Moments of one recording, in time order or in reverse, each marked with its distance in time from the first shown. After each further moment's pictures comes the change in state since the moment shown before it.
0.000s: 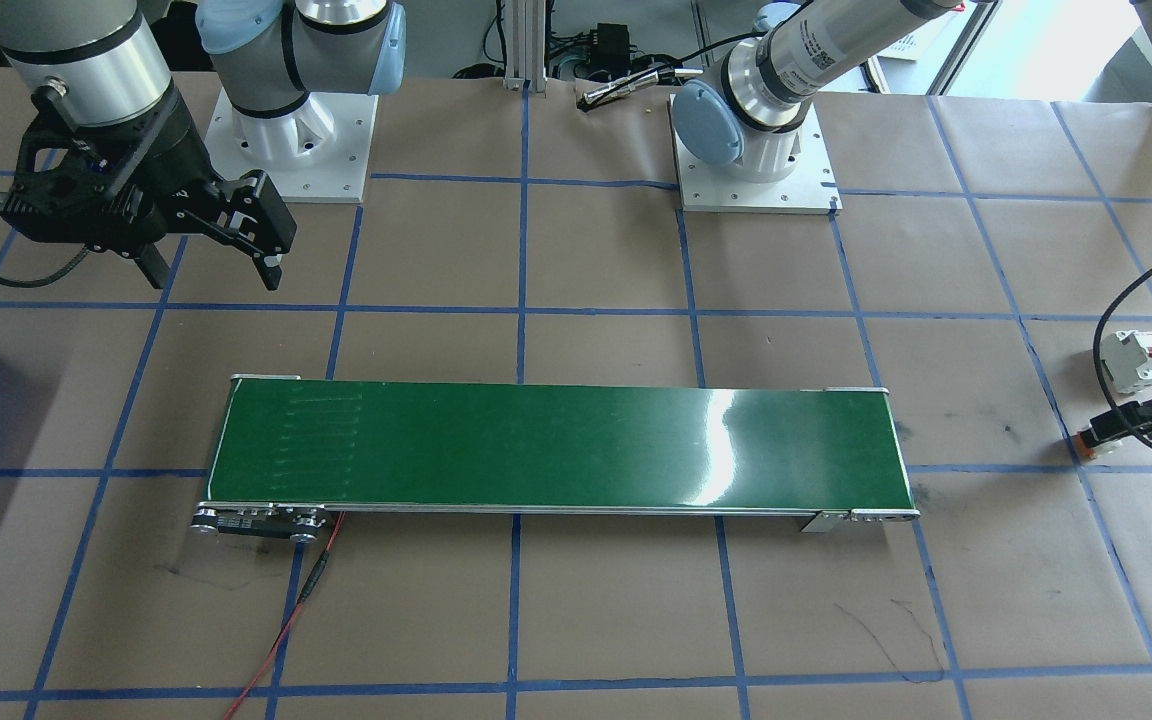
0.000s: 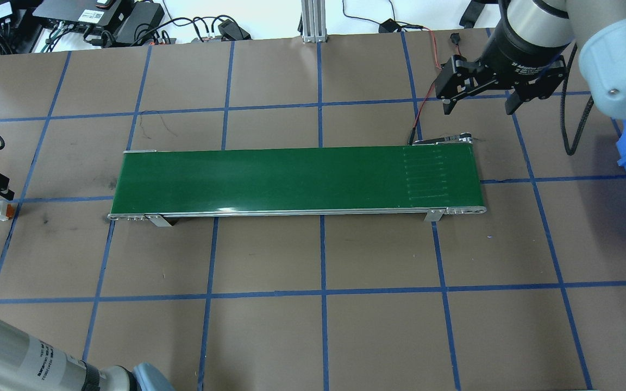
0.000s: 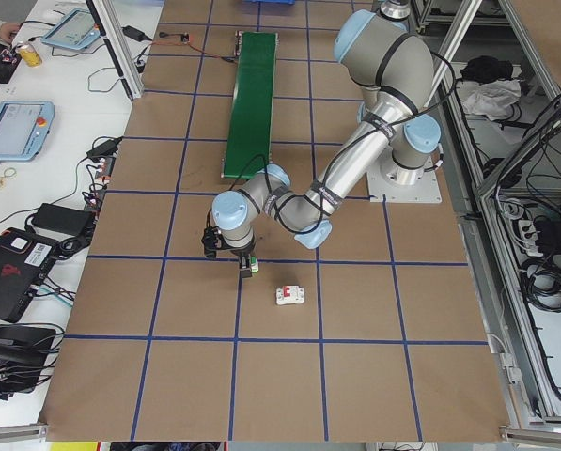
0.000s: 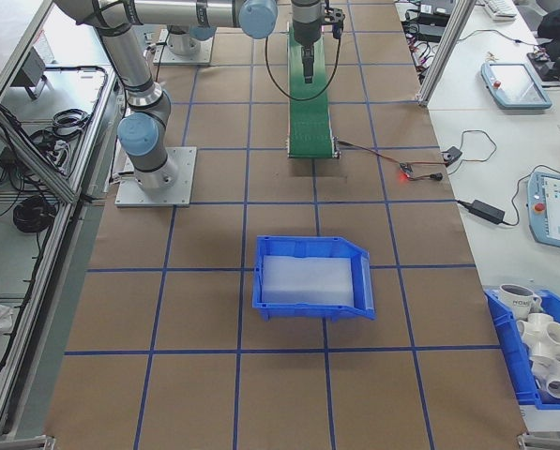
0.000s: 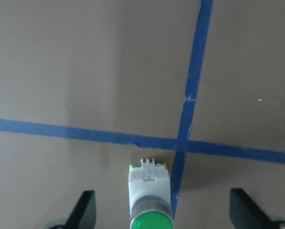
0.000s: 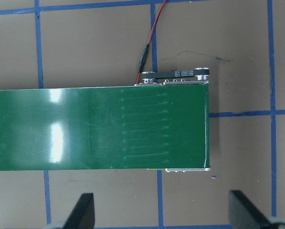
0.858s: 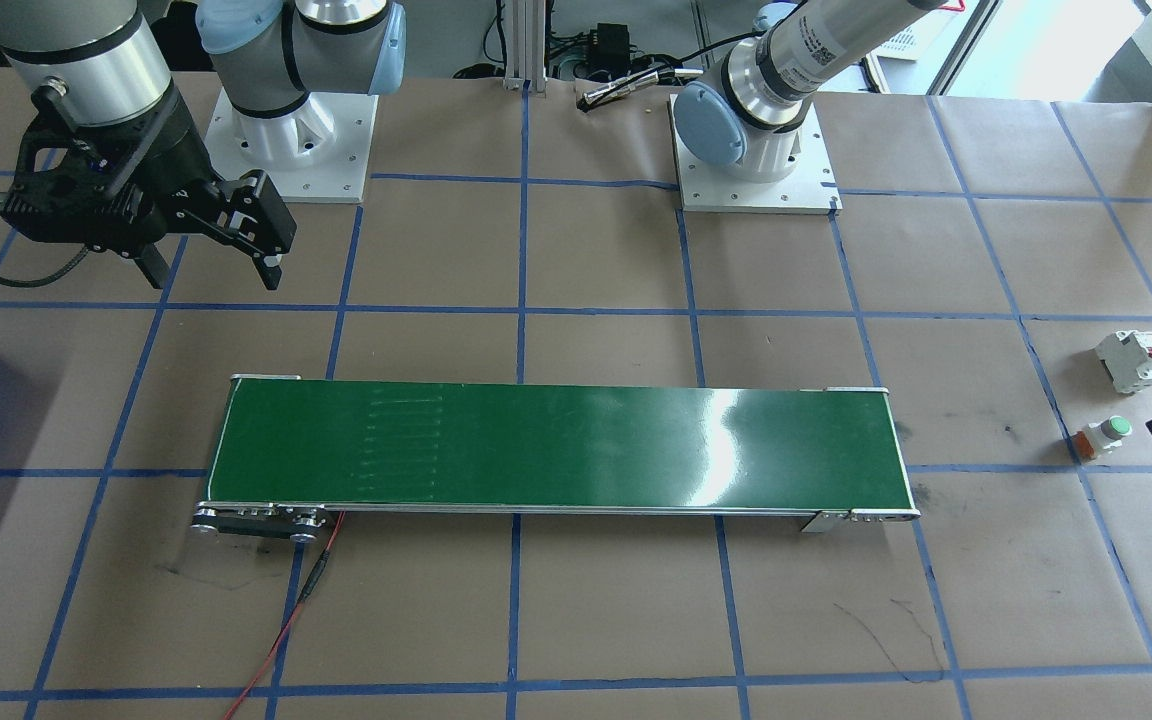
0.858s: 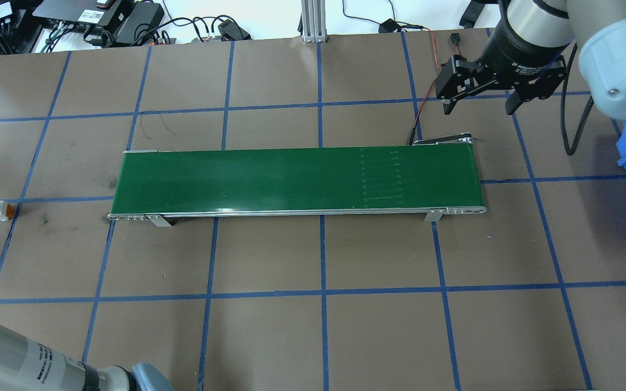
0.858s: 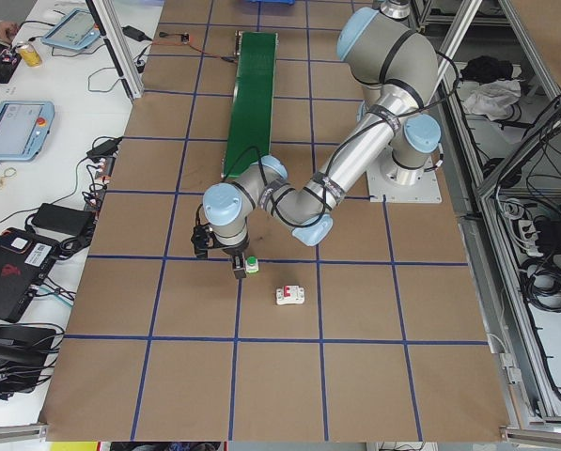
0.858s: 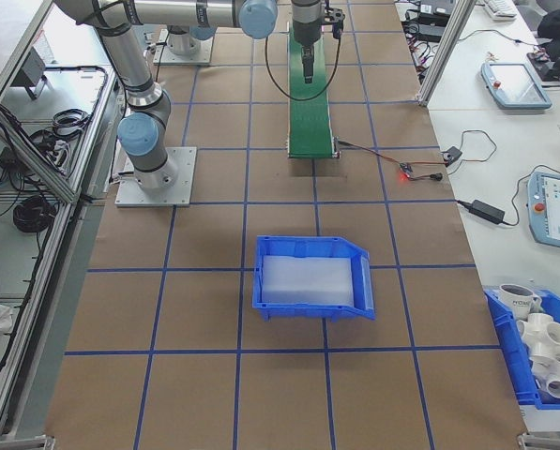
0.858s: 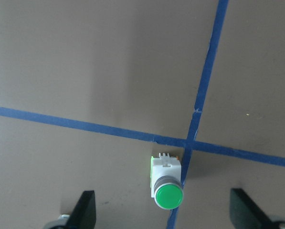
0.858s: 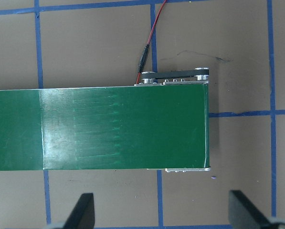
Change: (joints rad) left arm 0.012 0.034 0.128 -0.132 -0.010 -0.045; right arm 0.000 0.000 0.000 0.000 -0.001 0.000
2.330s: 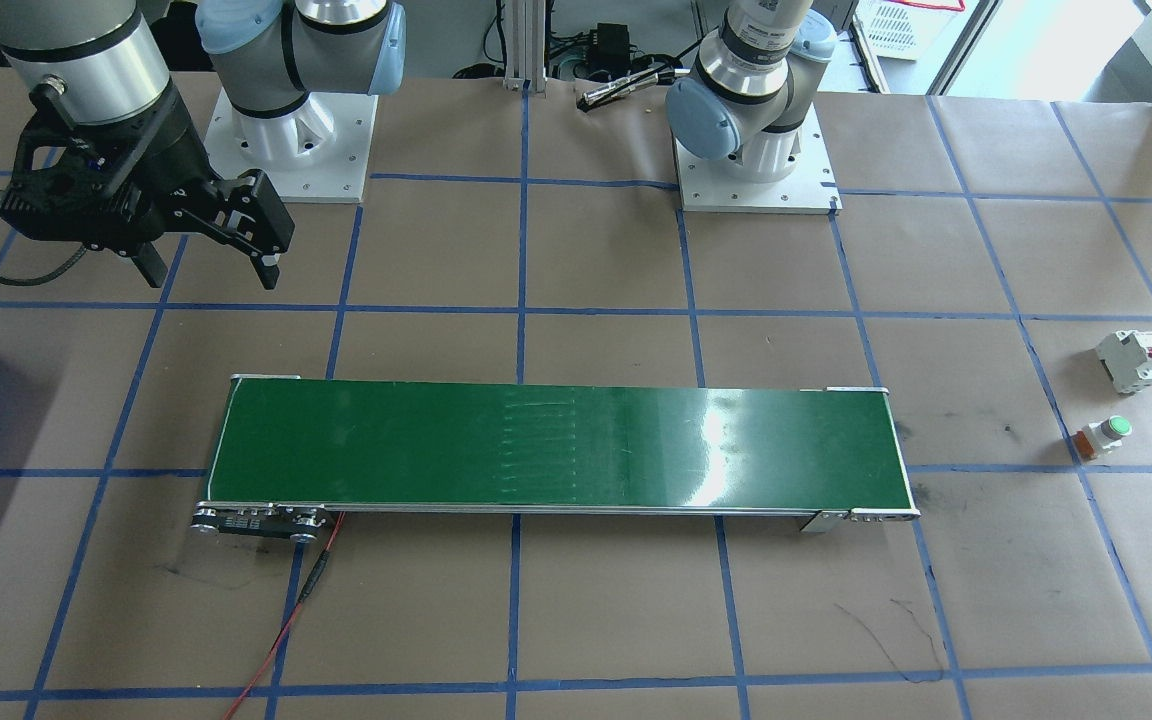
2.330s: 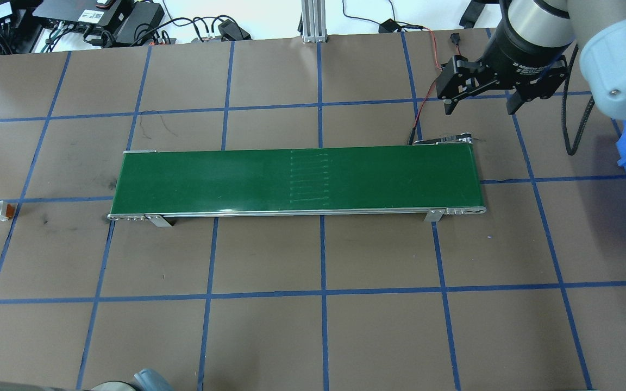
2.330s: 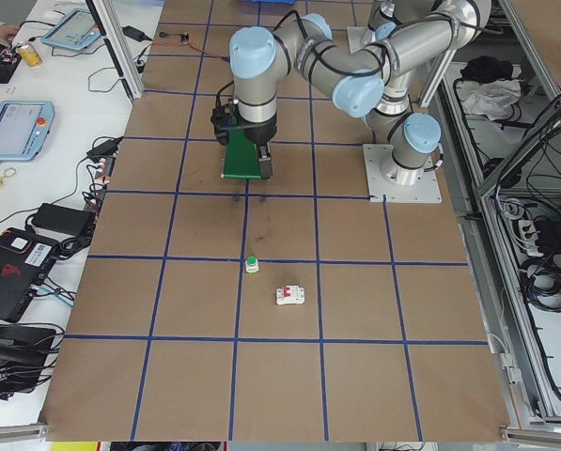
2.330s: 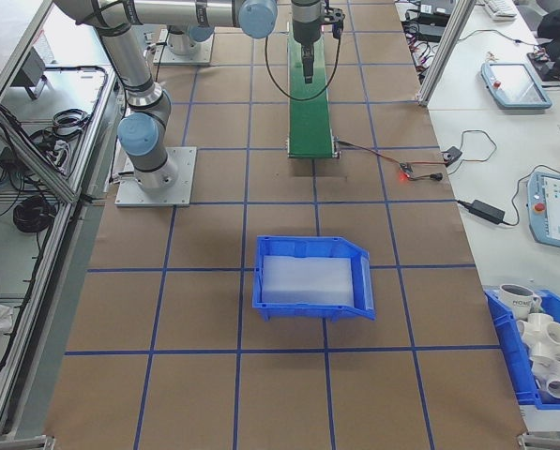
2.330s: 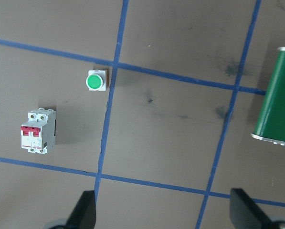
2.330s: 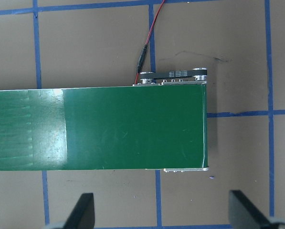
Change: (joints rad) left arm -0.063 0.360 0.030 -0.428 0.006 -0.073; right arm 0.000 -0.002 0.000 0.000 -0.005 0.000
